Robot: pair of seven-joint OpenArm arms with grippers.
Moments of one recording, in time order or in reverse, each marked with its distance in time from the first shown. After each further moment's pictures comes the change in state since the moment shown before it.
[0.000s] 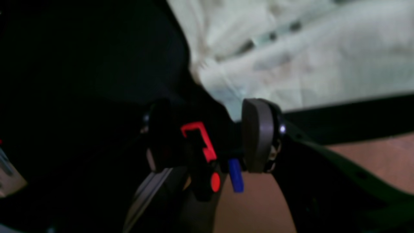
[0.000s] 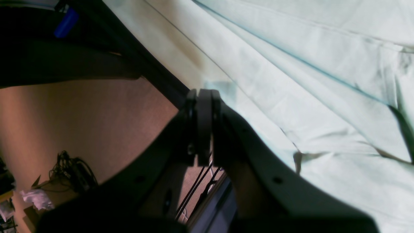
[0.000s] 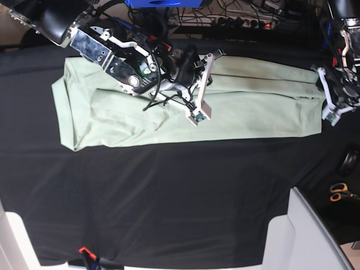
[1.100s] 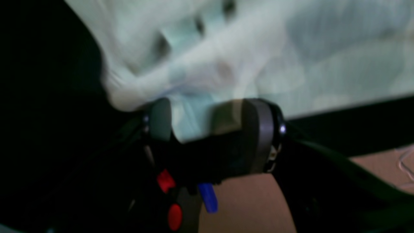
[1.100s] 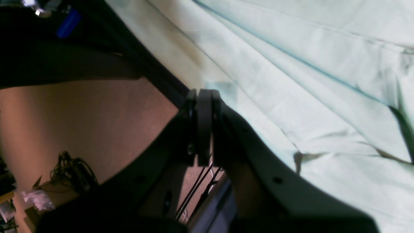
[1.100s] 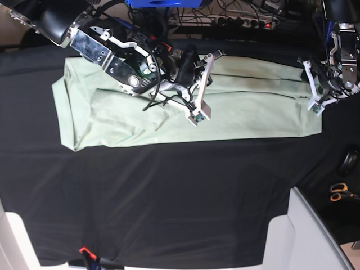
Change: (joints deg) left arm -2.5 -0.2 6.3 -12.1 0.1 4.2 -7.9; right arm 0.0 0.0 0.0 0.0 0.2 0.0 0.0
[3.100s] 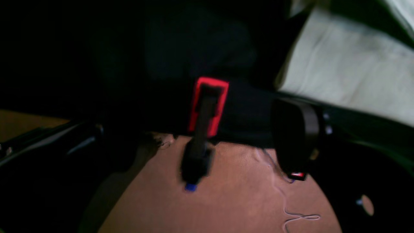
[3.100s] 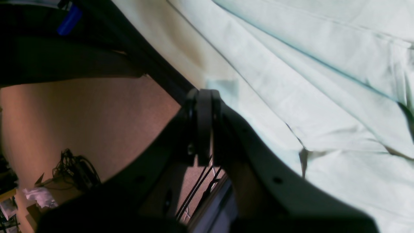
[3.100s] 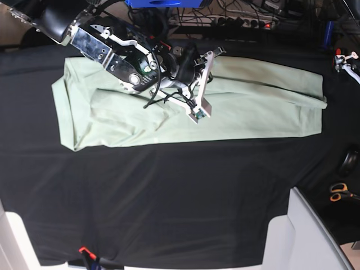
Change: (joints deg) left arm 1.7 -1.6 -28.1 -7.3 -22.6 -3.5 6.6; right arm -0.6 -0.1 0.0 0.0 0.0 0.1 0.0
